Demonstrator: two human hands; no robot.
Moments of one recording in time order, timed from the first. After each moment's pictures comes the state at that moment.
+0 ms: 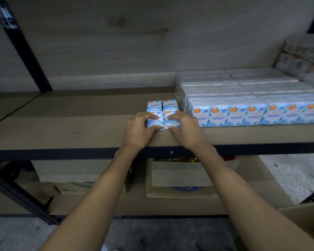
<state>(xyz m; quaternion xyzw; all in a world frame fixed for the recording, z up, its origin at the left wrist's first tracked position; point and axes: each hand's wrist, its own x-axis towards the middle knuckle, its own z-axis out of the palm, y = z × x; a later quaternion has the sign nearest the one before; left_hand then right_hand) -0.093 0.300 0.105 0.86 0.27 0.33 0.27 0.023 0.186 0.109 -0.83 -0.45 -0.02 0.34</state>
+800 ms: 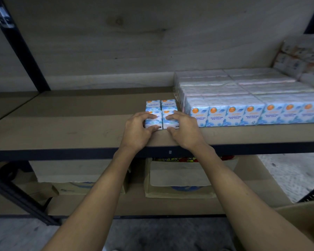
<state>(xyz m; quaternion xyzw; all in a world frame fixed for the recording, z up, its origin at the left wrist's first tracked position) -0.090 0.303 0.100 0.85 0.26 0.34 0.30 0.020 0.182 0.111 -0.82 -0.45 -0.02 0.34</state>
